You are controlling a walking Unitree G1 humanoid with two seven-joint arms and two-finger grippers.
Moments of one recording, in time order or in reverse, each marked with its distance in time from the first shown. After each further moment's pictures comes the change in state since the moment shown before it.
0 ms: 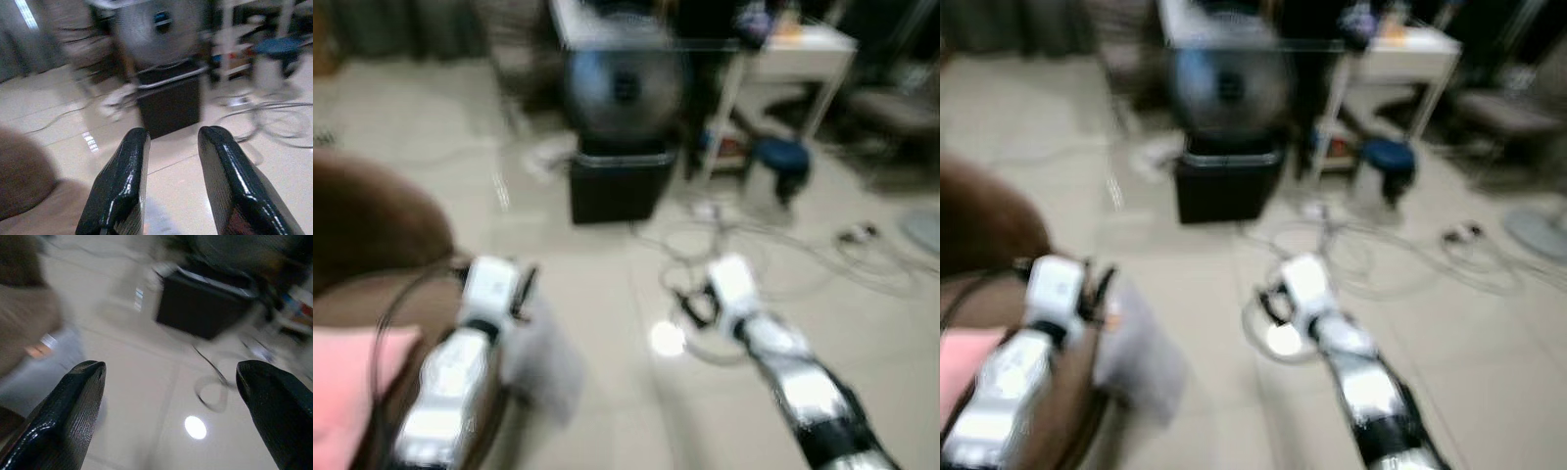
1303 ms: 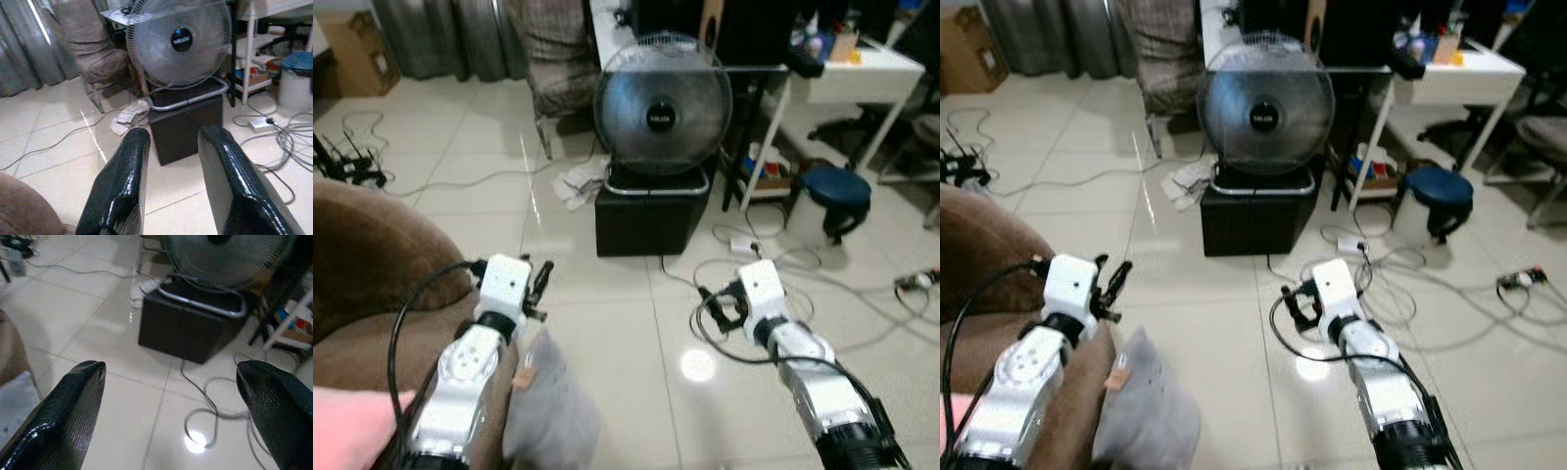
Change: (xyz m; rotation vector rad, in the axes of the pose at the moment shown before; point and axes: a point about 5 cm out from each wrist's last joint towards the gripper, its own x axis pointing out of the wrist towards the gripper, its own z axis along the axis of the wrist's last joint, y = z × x) left arm 0.007 -0.014 0.008 -0.006 -0.035 -0.052; right arm -0.017 -0.023 -0.011 0.058 0.019 -0.114
